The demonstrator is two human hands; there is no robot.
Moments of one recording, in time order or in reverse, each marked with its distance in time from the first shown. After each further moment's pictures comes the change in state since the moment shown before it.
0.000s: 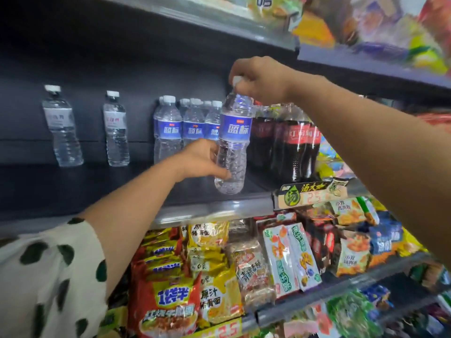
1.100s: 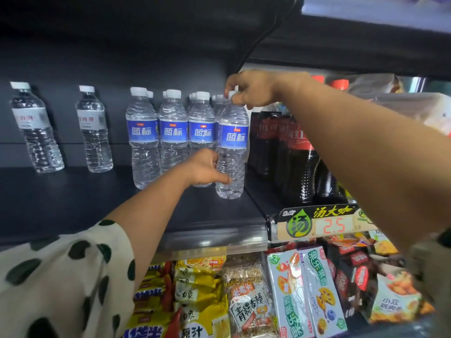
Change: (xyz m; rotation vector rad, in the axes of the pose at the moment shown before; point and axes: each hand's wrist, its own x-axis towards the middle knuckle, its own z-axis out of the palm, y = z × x) left_hand 0.134 -0.037 0.057 0.162 0.118 -0.236; right_hand 0.077 0.133 0.091 0.151 -0.314 -0.022
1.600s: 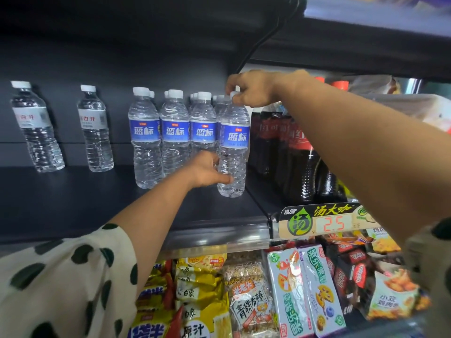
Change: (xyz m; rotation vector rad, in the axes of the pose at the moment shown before) left_hand -0.002 -0.005 0.004 0.001 0.006 -0.021; right_hand 0.000 -0.007 -0.003 -0.199 0.028 0.022
